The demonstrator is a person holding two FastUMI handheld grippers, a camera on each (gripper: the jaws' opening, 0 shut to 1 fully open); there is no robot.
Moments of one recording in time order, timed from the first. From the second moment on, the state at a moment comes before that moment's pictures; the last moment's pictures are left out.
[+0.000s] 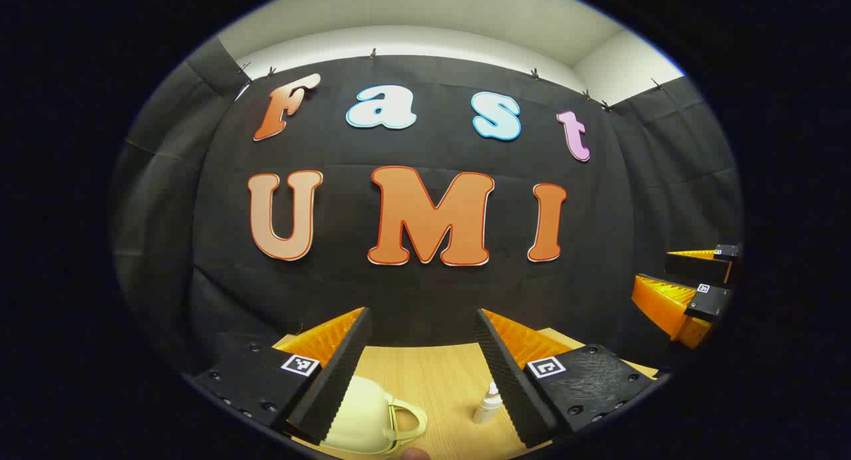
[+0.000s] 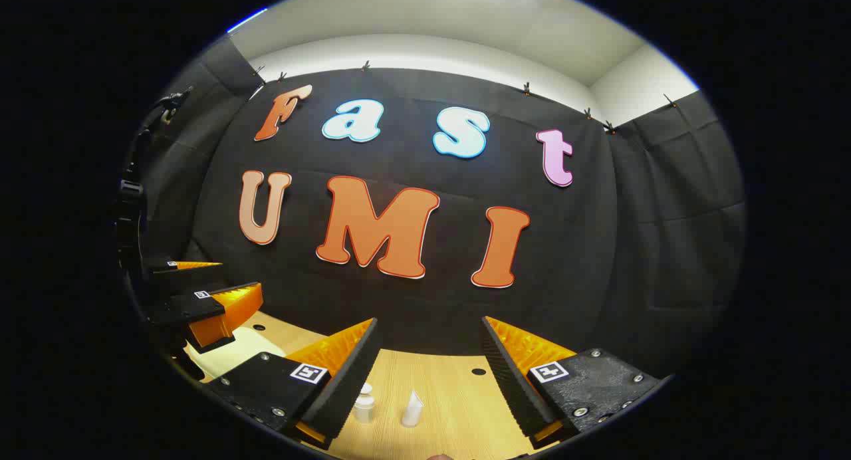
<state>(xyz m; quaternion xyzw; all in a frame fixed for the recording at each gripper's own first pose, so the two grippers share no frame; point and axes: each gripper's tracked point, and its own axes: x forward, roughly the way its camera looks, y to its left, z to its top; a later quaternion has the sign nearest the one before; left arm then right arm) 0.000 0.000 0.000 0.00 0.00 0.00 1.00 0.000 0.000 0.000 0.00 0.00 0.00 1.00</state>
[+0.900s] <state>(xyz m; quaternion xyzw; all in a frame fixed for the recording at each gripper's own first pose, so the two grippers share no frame) 0.034 -0.020 -0.033 0.07 0.00 0.05 1.00 0.052 0.002 -0.045 0.01 0.02 0.07 1.00</state>
